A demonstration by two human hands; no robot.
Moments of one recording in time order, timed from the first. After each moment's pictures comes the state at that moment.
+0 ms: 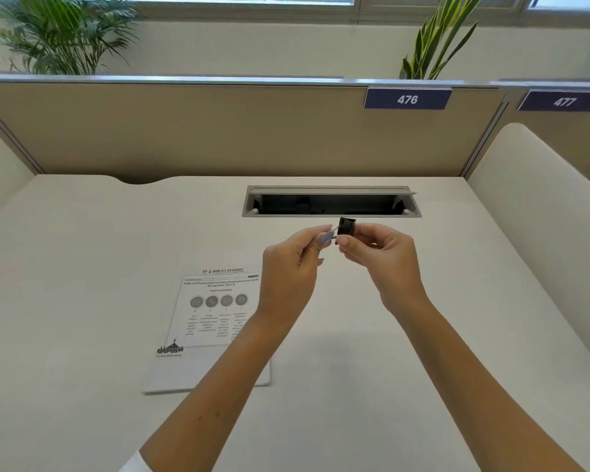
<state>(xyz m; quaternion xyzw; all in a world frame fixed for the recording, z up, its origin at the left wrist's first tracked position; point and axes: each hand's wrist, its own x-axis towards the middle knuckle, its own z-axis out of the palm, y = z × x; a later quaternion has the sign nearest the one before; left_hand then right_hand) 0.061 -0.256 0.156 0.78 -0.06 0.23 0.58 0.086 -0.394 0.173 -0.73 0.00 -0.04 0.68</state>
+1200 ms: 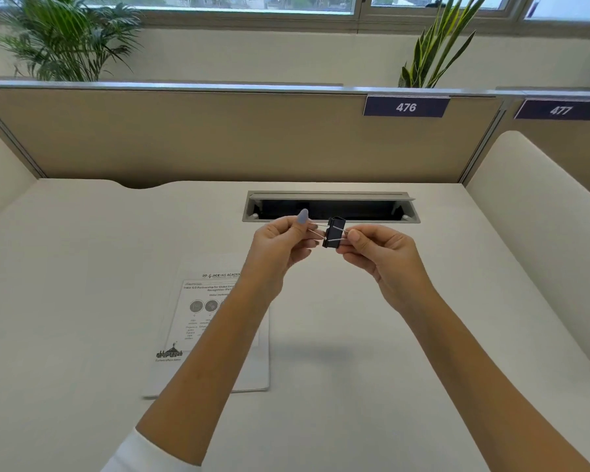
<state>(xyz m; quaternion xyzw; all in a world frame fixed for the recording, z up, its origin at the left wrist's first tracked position) 0.087 -0.232 0.183 0.61 0.07 0.00 0.79 0.094 -0.404 0.183 -0.62 -0.02 0.06 0.78</state>
